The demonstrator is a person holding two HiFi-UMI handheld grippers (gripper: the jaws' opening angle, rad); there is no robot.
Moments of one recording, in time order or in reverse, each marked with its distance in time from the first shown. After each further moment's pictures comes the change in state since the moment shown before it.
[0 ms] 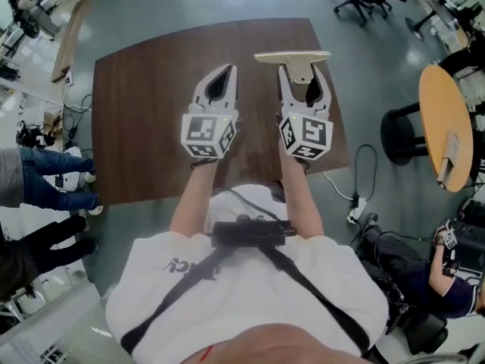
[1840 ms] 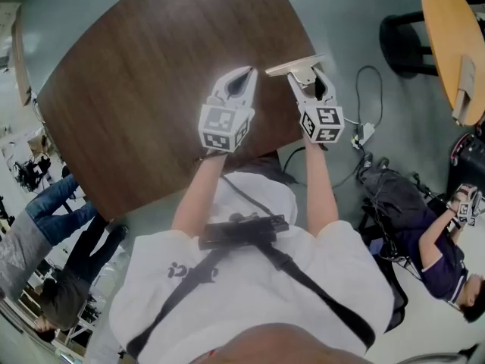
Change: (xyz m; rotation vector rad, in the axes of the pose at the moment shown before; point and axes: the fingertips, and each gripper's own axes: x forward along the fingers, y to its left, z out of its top) left arm 0.203 -0.235 -0.306 -0.123 0.561 -0.354; right arm -0.085 -0.330 -0.332 0.185 0.621 -0.085
